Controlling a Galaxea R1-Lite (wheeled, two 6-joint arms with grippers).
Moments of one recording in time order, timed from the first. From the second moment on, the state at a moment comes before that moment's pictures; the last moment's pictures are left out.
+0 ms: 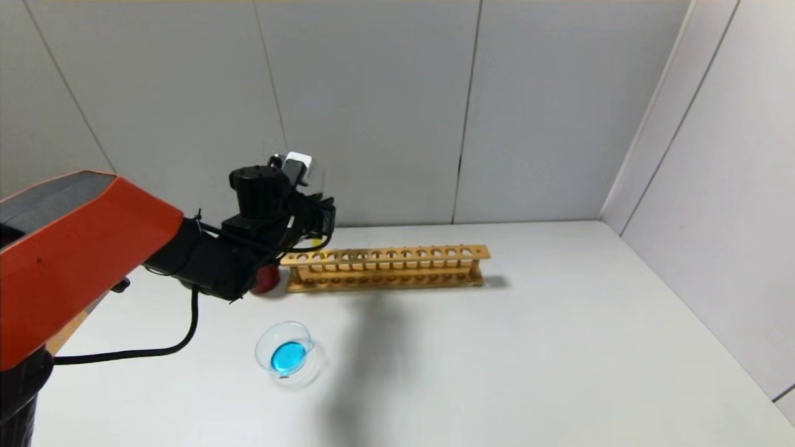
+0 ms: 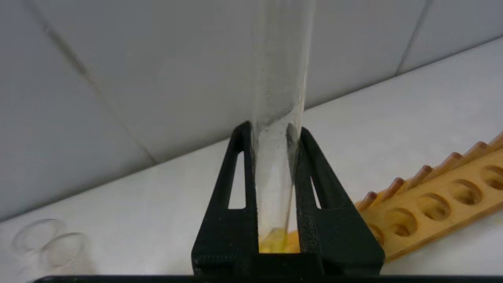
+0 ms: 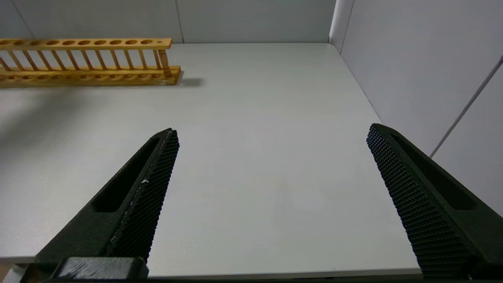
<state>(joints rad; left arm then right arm) -0.32 2.16 -1.18 -0.91 0.01 0.10 0.00 0.00 0.00 0.00 0.00 0.00</state>
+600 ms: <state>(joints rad) -0.34 1.81 -1.16 -0.65 -0.01 0.12 0.00 0.00 0.00 0.00 0.00 0.00</state>
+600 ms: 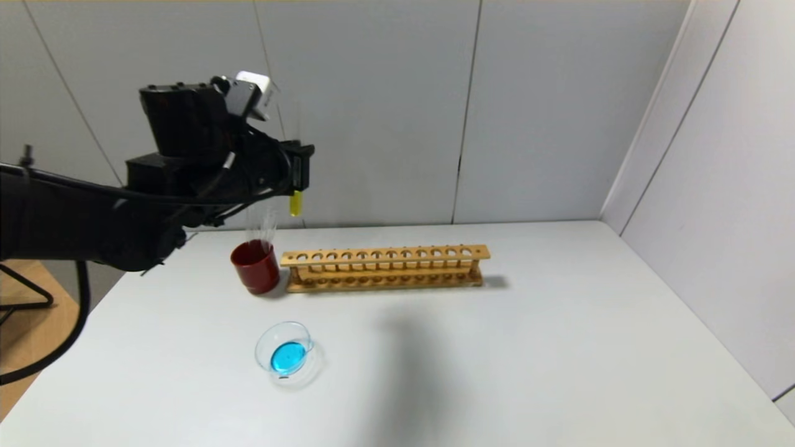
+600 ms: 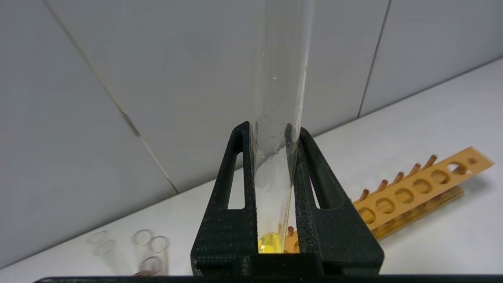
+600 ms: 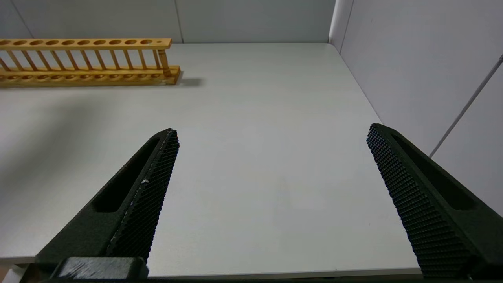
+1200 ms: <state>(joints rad) -0.18 1.39 -1.10 -0.10 -0.25 0.46 0.00 0.00 0.00 0.00 0.00 0.00</state>
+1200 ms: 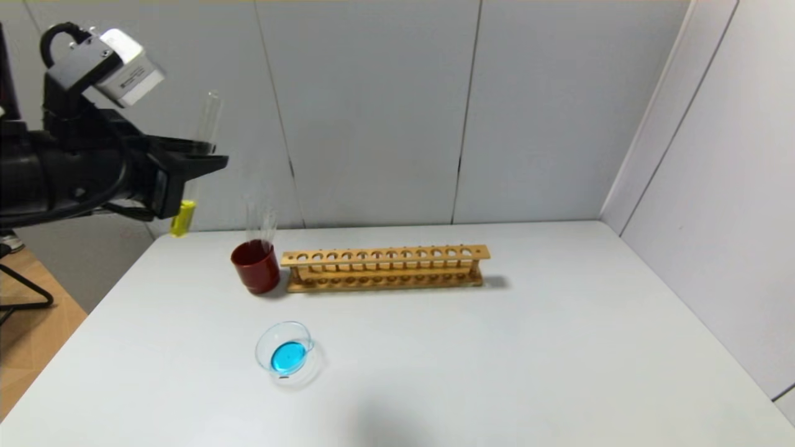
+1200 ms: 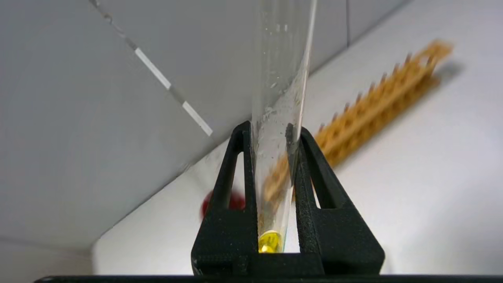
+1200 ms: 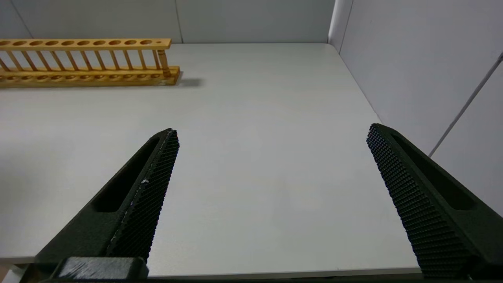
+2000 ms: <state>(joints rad) 0.02 1.38 -1.11 0.25 -0.52 1.07 0.00 0.00 0.00 0.00 0.00 0.00</state>
